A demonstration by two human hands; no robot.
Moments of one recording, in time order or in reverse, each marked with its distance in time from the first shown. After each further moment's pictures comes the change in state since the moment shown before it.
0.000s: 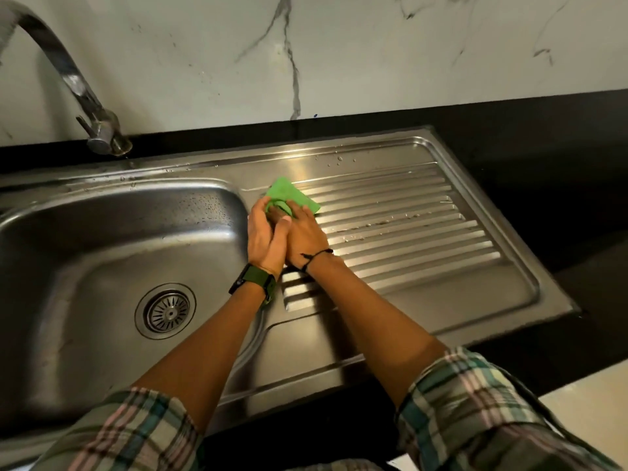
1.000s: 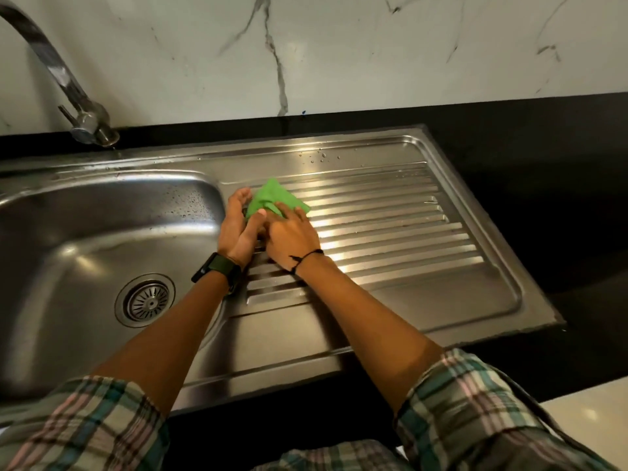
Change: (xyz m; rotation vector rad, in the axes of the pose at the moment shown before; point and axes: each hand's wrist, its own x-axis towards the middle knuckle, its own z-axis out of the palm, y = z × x) left_hand 0.000 0.000 0.008 0.121 -0.068 0.125; right_hand -0.019 0.030 -0.006 -0.078 0.026 -0.080
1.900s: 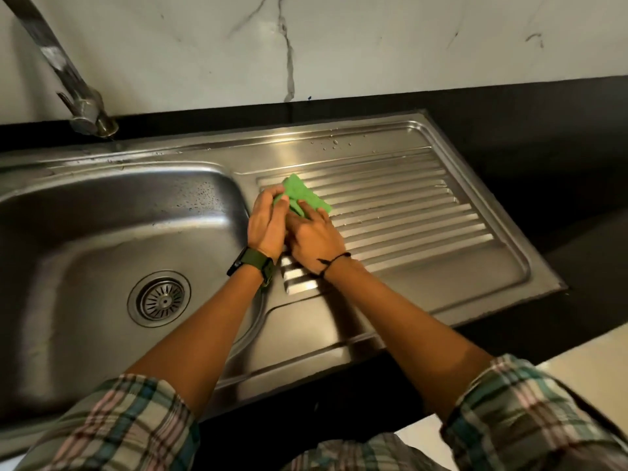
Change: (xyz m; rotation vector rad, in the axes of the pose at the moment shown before) left_hand 0.007 -0.017 -0.003 -0.133 0.006 -0.075; right_hand -0.019 -0.028 -0.003 0.000 -0.053 0.110
